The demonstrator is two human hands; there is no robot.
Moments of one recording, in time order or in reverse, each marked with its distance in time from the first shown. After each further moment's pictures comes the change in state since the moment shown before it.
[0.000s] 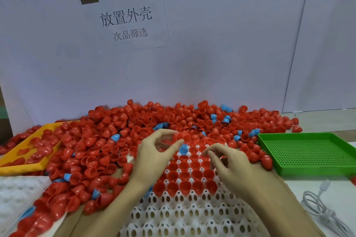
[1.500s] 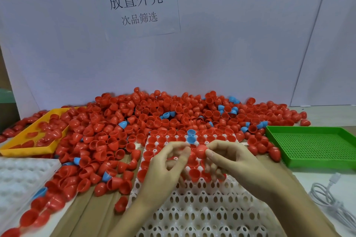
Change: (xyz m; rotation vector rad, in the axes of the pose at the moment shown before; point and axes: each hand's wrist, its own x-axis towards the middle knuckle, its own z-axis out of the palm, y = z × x) left_hand -0.064 0.005 -0.007 -0.222 -0.196 -0.163; right_hand -0.012 -0.043 -0.010 0.596 -0.447 0.174
